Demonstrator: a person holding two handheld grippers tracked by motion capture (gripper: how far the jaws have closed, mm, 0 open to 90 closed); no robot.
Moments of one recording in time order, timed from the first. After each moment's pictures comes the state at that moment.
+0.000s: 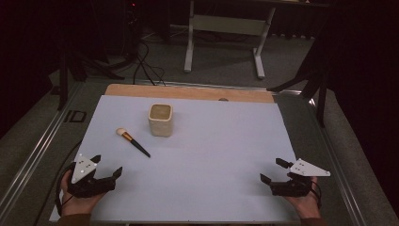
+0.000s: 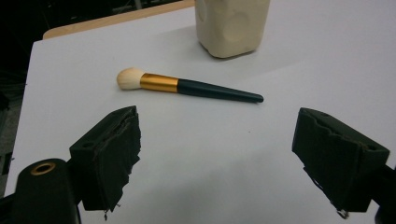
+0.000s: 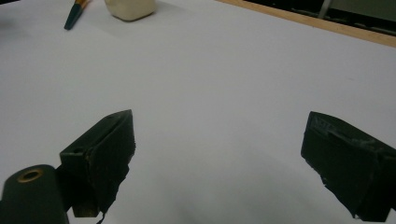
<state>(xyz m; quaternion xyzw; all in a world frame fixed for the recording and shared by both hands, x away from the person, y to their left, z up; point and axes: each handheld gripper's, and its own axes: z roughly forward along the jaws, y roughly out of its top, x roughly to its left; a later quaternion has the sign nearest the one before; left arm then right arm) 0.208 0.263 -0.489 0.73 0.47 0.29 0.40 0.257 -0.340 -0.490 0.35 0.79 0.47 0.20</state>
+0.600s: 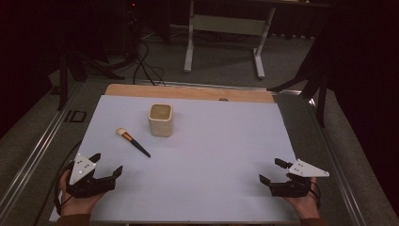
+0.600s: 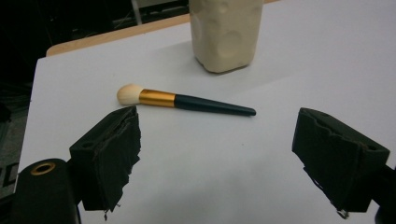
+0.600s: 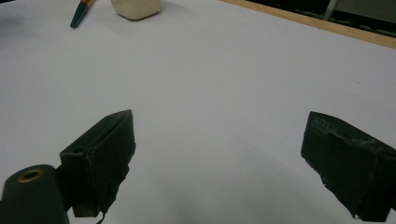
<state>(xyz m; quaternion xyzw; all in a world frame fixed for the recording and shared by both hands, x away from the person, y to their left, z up) 0.204 0.260 -0.476 0.73 0.46 0.30 0.42 0.256 -0.337 -0.490 0.34 0.79 0.47 0.20</state>
